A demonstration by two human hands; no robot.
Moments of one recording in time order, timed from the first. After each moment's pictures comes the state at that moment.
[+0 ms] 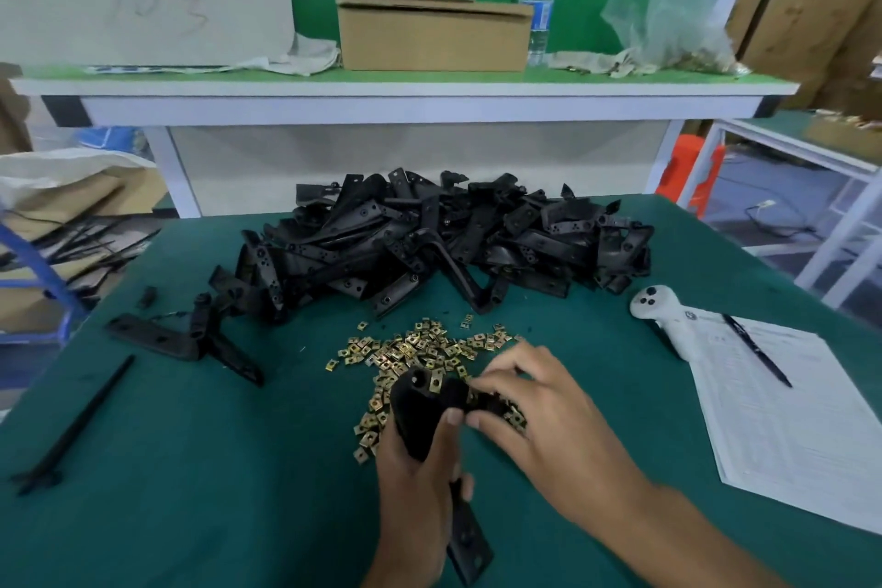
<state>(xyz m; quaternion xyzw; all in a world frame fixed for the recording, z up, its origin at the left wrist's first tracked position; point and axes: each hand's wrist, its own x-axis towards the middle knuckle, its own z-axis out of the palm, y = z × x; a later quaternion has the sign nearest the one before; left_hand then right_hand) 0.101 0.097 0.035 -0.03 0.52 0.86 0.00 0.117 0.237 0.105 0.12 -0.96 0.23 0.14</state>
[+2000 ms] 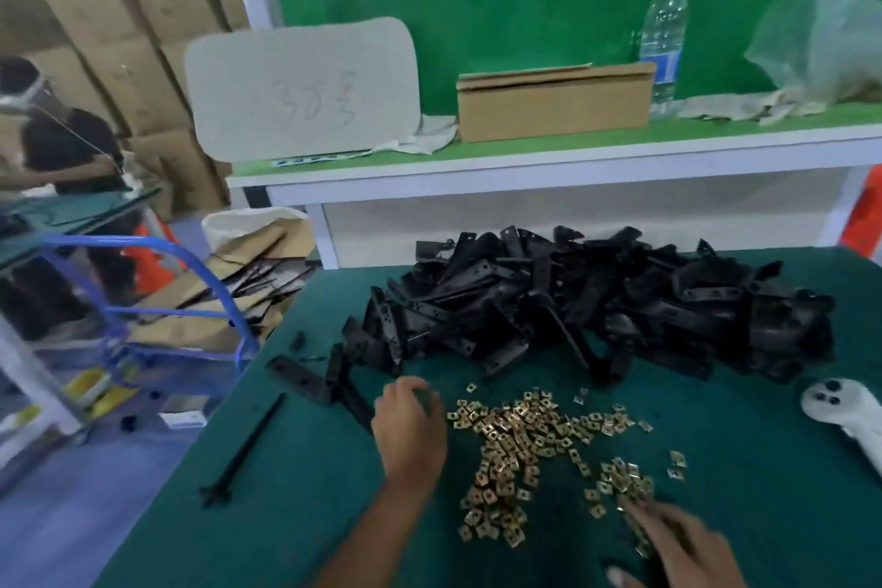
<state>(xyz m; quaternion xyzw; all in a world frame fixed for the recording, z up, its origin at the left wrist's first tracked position) -0.046 0.002 0.021 -0.12 0.91 0.35 -0.20 0.077 0.291 -0.009 0.03 -0.97 0.10 0.23</state>
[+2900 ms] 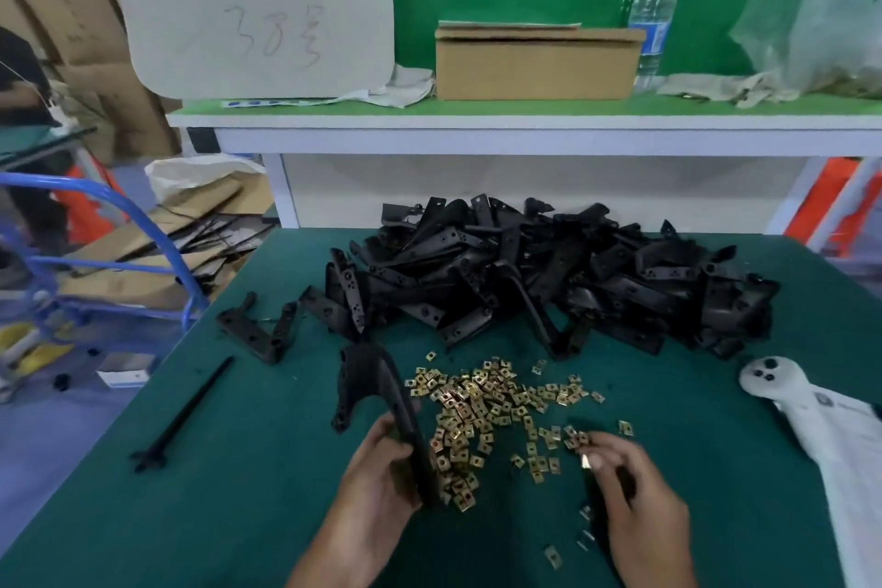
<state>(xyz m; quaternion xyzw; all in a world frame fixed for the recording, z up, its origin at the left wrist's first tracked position) 0.044 0.007 0.029 -0.15 0.40 0.89 0.15 0.074 0.264 0.011 -0.10 -0.85 0.47 0.21</state>
